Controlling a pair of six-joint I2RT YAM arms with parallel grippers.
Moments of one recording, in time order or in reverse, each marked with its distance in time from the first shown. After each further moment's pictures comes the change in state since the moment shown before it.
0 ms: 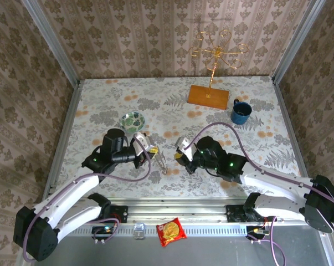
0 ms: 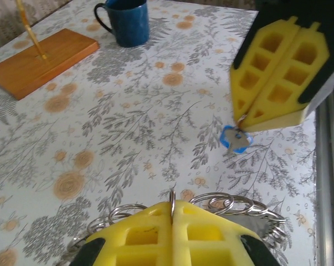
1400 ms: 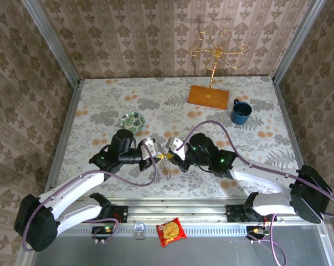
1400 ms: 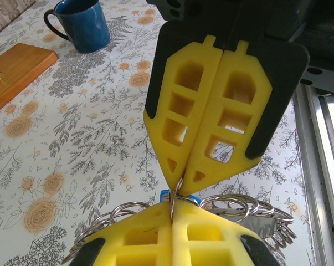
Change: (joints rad) left arm -0.080 0.084 0.000 0.043 0.013 0.114; right arm -0.005 0.128 0.039 0.116 -0.098 -0.098
